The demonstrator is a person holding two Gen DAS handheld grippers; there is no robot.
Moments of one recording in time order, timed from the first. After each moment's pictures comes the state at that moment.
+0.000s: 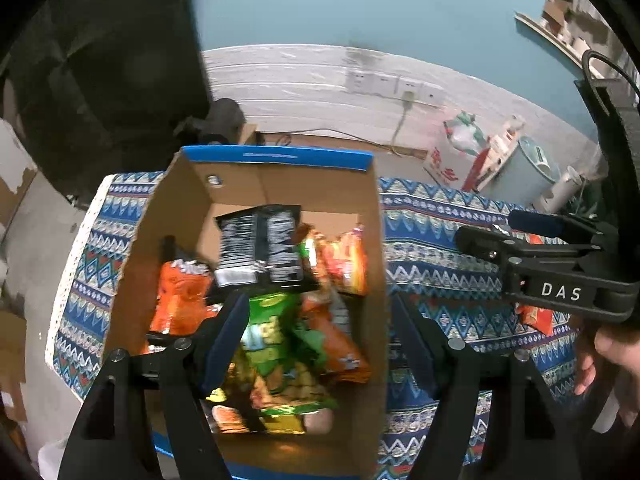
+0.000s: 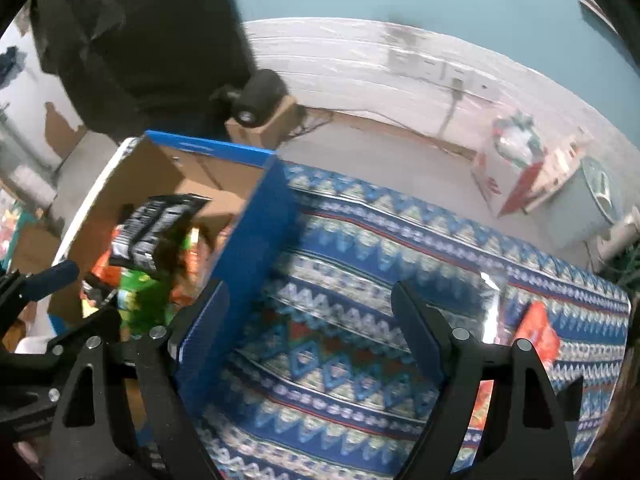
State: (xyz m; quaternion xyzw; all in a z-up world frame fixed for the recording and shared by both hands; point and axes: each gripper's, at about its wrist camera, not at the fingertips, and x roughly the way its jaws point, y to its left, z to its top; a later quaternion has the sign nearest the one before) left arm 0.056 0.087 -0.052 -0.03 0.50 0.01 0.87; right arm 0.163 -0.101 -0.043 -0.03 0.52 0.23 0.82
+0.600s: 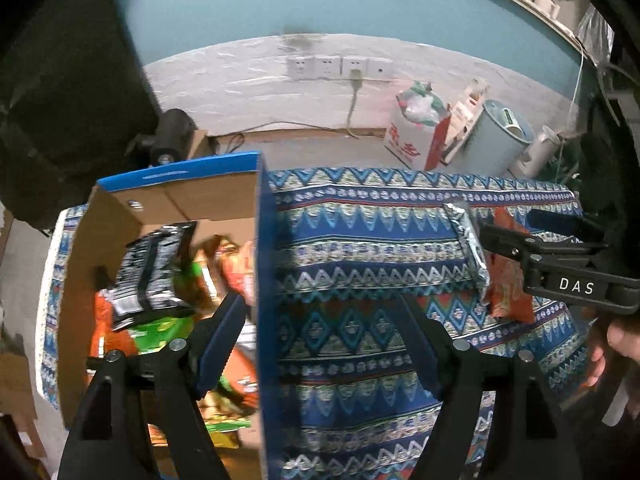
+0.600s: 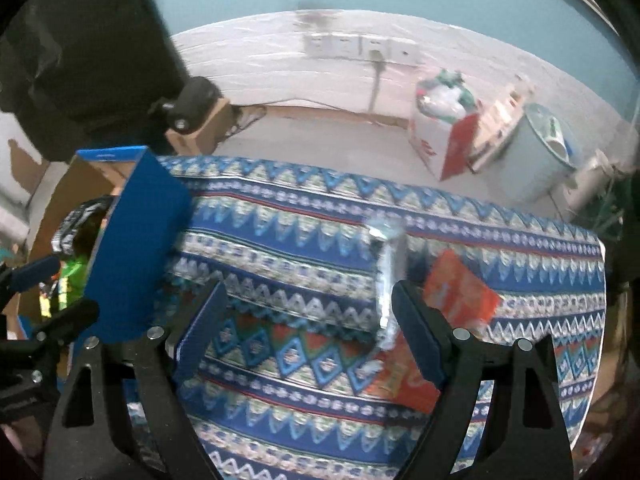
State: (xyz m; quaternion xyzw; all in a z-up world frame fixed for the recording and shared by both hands) left arm 0.081 0.002 -0.066 0.02 0.52 -0.05 0.85; right arm 0.166 -0.214 -0.064 0.00 0.54 0.15 0.83
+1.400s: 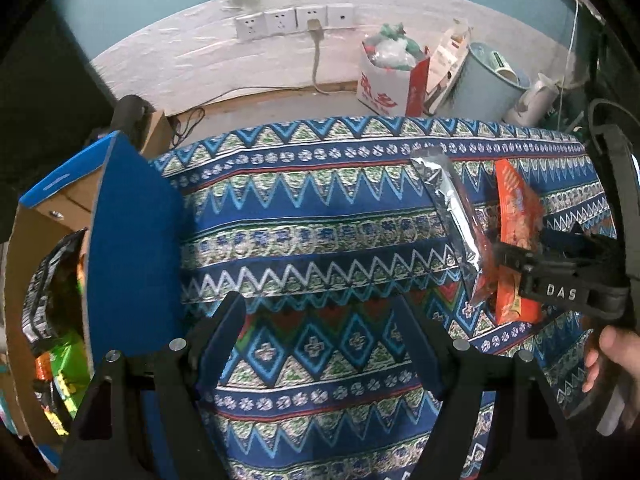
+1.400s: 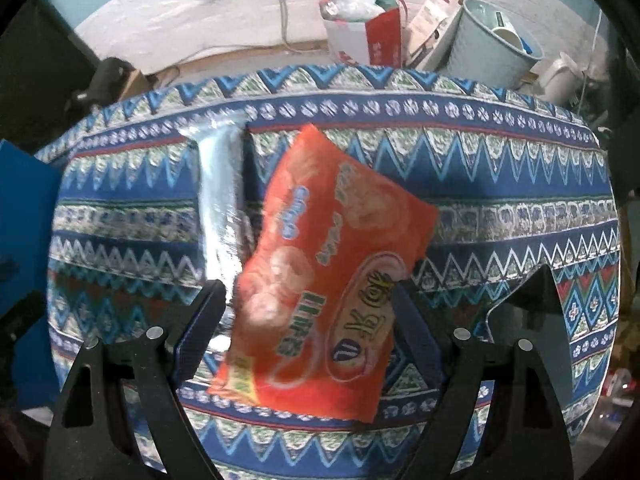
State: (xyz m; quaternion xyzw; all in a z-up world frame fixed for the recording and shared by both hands) left arm 0.118 -0.086 -0.135 0.06 0.57 -0.07 0.81; right arm 0.178 -0.310 -0.172 0.04 0.63 0.06 0.78
